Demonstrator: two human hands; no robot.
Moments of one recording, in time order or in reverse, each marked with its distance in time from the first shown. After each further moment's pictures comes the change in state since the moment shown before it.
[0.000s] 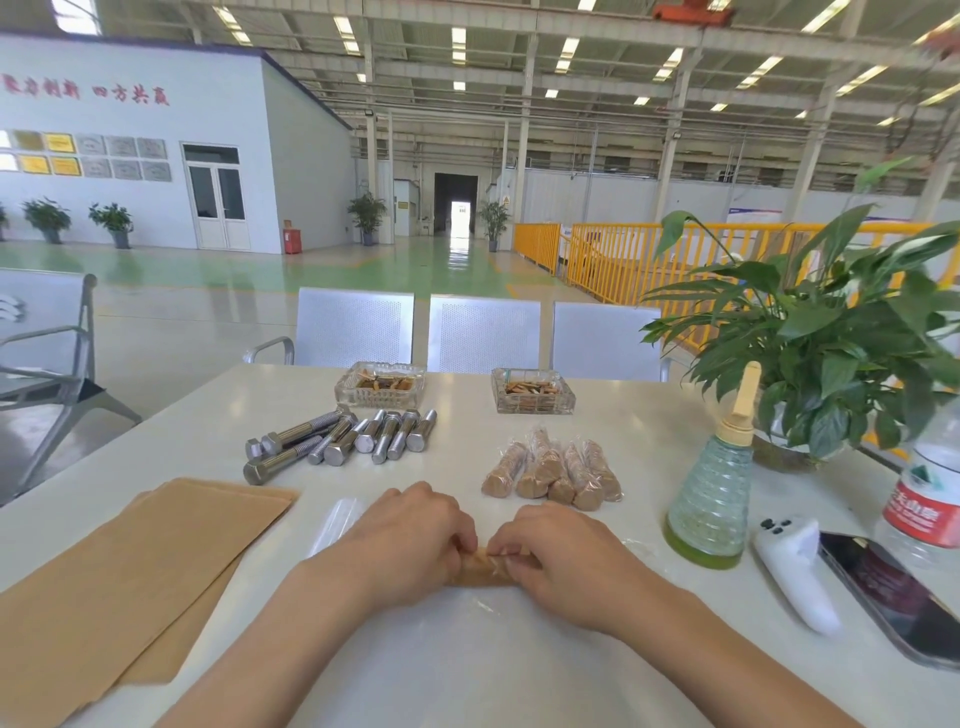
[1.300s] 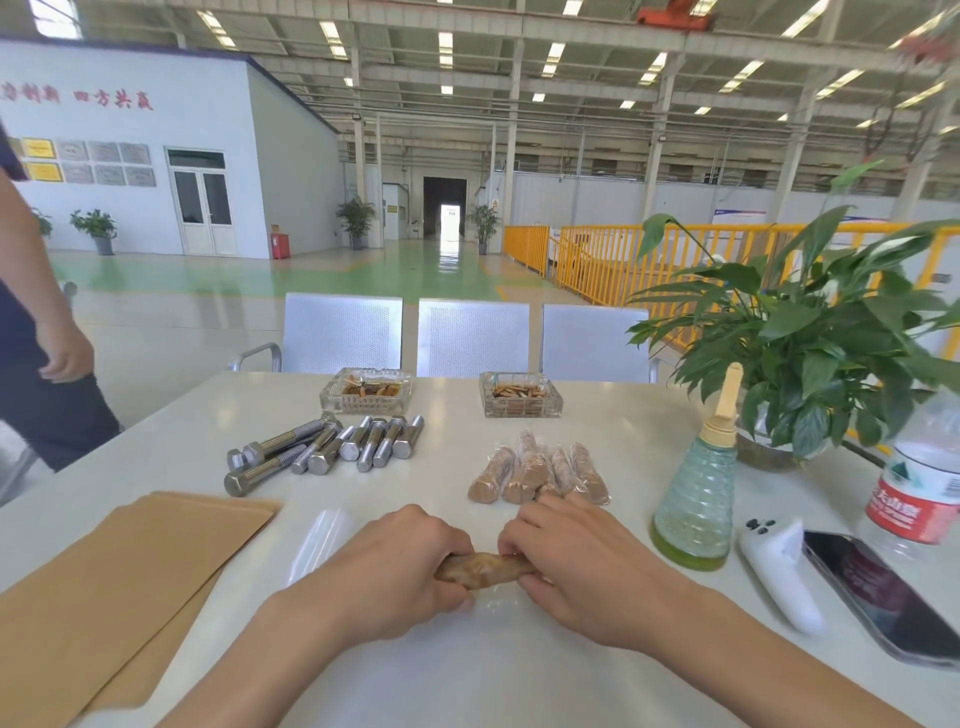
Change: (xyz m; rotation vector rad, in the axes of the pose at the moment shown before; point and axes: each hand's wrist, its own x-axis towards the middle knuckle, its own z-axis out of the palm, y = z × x) left_hand -0.004 0.004 0.002 -0.137 0.008 0.032; right_hand -0.021 0.002 -0.034 -0.263 0.093 -0.200
